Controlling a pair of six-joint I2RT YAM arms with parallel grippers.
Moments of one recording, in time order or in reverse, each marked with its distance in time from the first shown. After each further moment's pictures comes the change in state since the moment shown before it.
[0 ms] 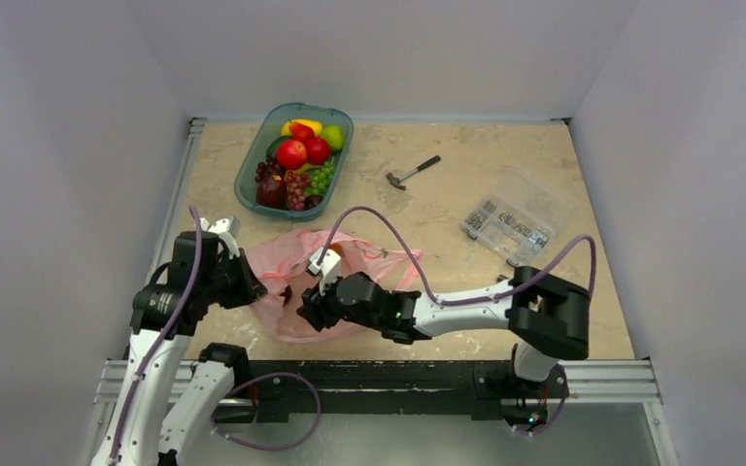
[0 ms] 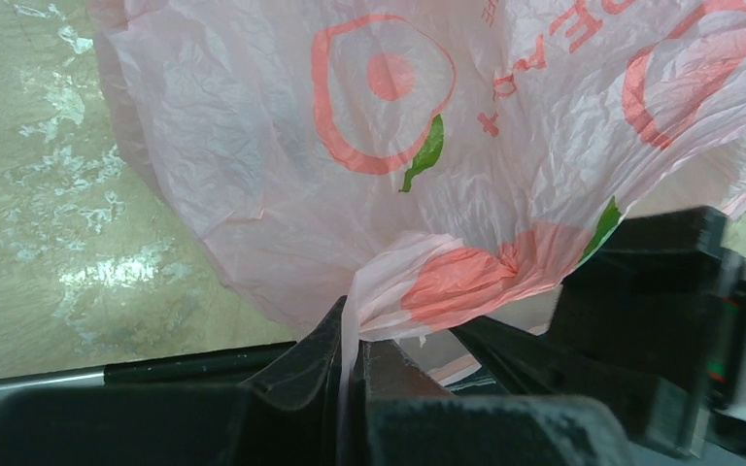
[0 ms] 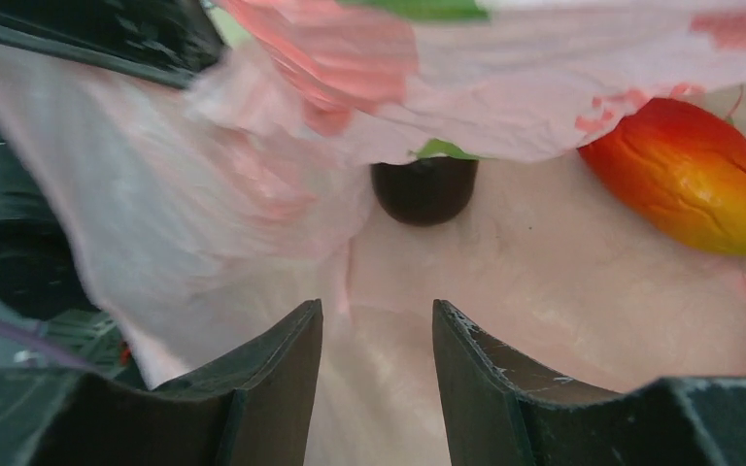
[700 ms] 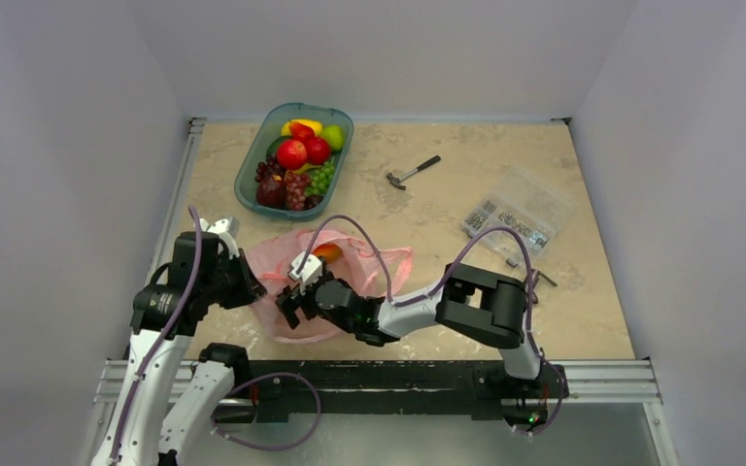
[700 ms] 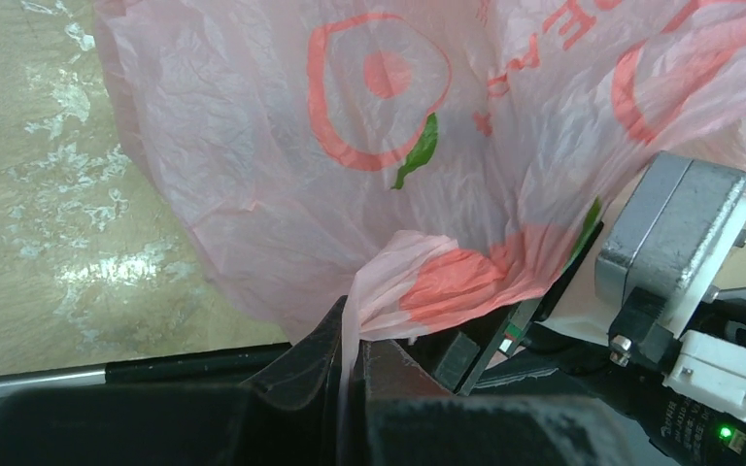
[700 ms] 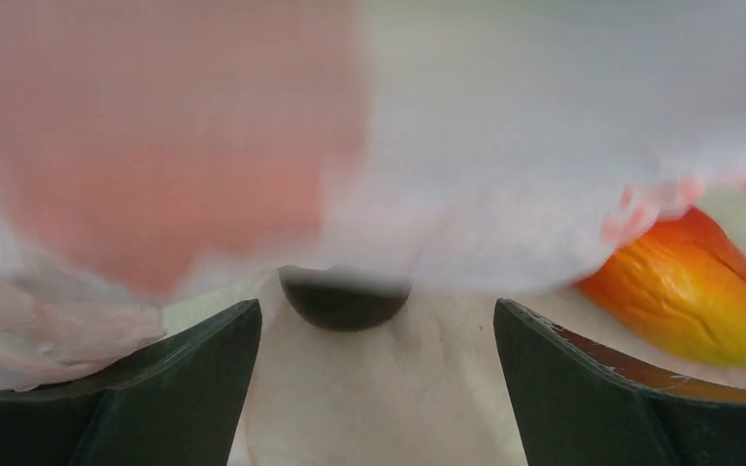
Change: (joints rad) left arm 0.000 -0.008 -0.004 0.000 -0.011 -0.008; right arm 0.000 0.354 0.089 0.330 0.178 -0.156
